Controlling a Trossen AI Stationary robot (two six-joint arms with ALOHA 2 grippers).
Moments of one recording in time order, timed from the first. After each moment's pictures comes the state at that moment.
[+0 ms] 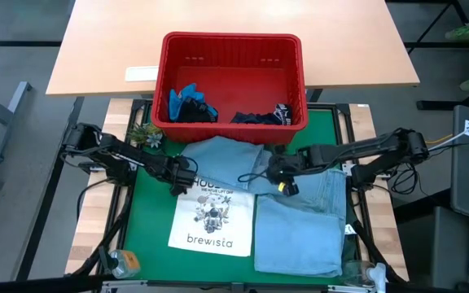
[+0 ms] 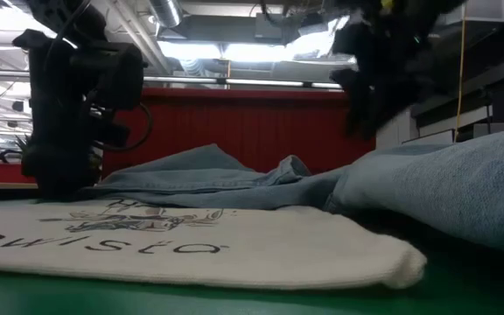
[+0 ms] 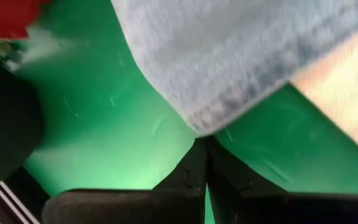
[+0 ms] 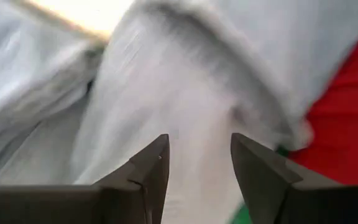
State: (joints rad) left arm -0.11 1.52 0.67 -0.88 -0.33 -0.76; right arm 0.07 1.46 1.01 -0.68 0.17 -0.35
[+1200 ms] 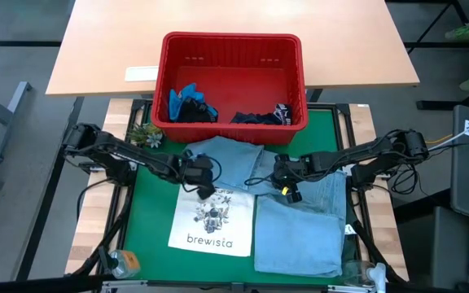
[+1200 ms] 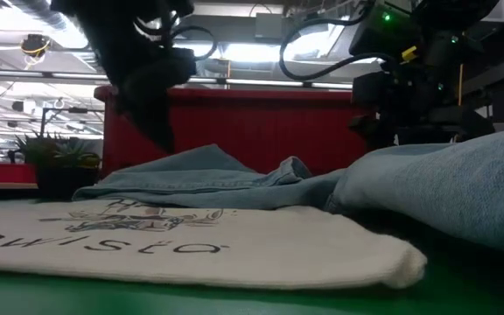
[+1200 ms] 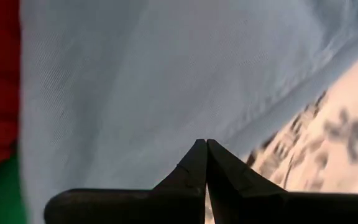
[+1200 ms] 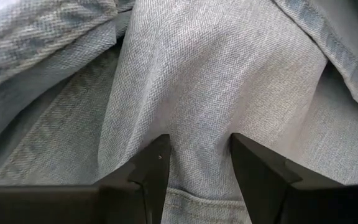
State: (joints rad) left arm -0.14 1.52 0.91 -0.56 -0.45 -0.67; right arm 0.07 1.46 0.75 -0.41 0.03 -0.27
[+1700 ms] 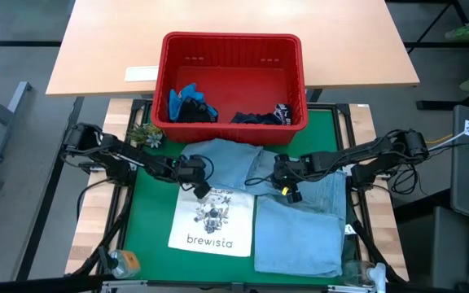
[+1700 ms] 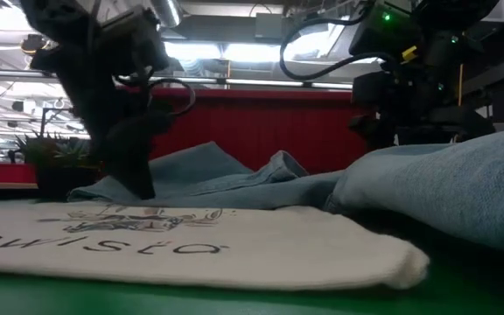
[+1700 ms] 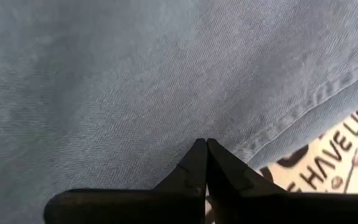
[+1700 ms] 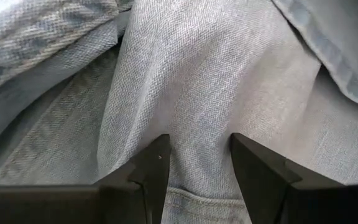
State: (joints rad) left arm -0.10 1.52 0.62 -0.24 -0.34 -0.78; right arm 0.07 1.46 0.75 -0.41 0.03 -0.27
